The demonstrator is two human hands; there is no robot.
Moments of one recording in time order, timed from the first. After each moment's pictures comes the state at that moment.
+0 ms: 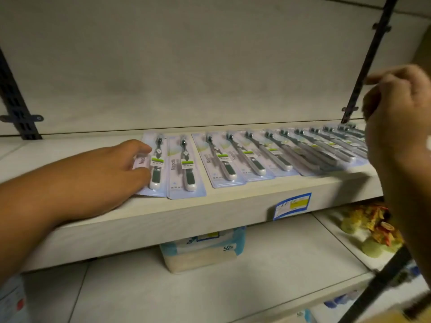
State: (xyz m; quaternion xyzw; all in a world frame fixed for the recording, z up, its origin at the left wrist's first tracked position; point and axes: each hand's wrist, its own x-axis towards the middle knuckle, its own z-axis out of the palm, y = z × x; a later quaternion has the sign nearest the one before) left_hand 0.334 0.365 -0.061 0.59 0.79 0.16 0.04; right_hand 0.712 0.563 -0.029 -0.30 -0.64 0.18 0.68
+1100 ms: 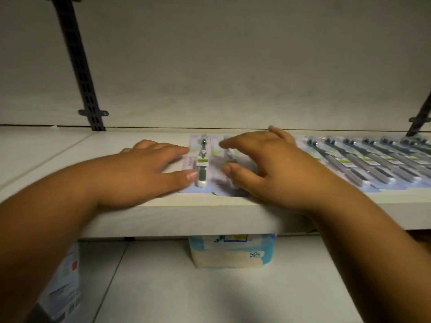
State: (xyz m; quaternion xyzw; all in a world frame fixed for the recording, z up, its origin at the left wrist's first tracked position) left_hand 0.342 0.336 -0.053 0.61 0.79 0.09 0.06; right_hand 0.564 0.475 -0.051 -0.19 -0.96 0.02 0.20
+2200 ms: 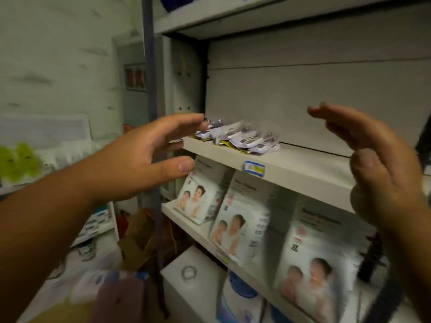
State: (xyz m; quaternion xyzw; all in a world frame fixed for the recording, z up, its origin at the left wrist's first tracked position) left_hand 0.188 -0.278 -0.010 0.46 0.79 0.41 -0.10; right_hand 0.272 0.061 -0.023 0.30 -0.79 0.28 0.45
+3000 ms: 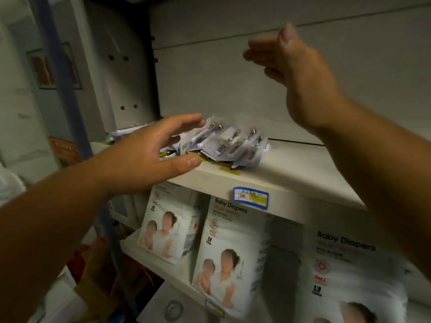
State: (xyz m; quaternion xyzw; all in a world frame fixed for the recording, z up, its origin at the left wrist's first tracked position) left_hand -0.065 -0.179 -0.014 0.49 0.80 0.33 -0.08; right_hand 0.009 0.088 0.043 0.15 -0.81 0.40 0.41
